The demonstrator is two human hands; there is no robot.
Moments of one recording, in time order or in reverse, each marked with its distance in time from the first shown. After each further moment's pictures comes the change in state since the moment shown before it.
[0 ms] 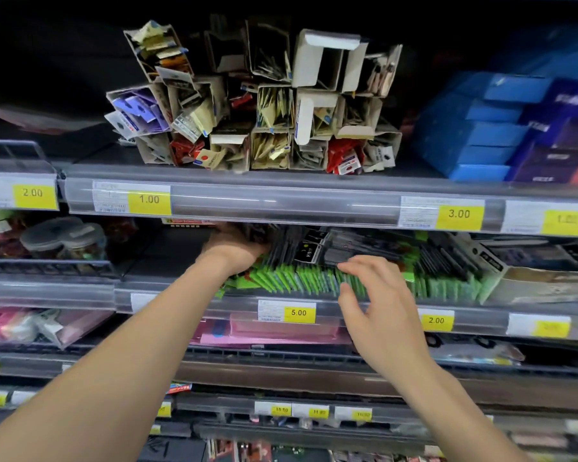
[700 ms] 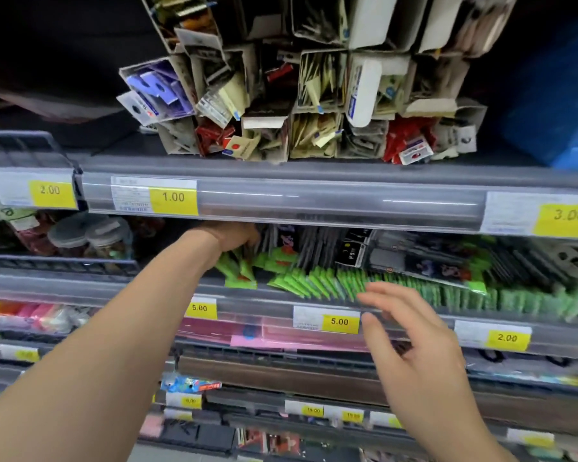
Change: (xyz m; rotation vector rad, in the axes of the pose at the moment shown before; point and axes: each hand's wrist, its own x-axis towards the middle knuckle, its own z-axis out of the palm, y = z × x) left_hand 0.038 -0.034 -0.035 -0.171 0.010 0.026; right_hand -0.019 -0.018 0.029 0.376 -0.006 0.126
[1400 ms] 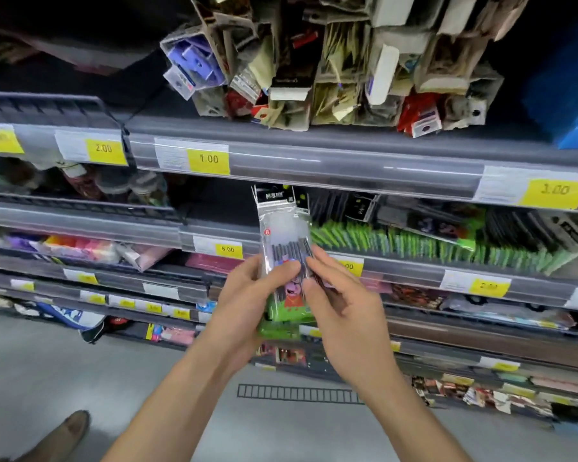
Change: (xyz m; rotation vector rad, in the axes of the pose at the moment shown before) left_hand -0.184 -0.042 0.036 -1.031 -0.203 -0.153; right_hand -0.030 -0.060 0.037 0.361 -0.234 0.220
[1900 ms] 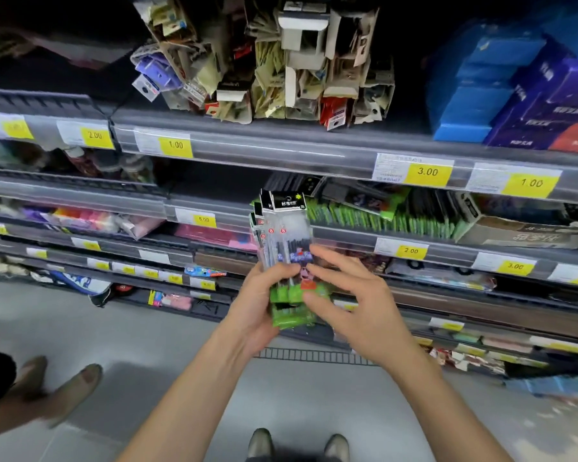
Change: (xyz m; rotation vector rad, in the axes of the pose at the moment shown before) left_hand -0.060 -0.039 0.090 -0.267 -0.056 -0.136; right_hand -0.050 -0.020 -0.126 -0.231 -0.217 -0.158
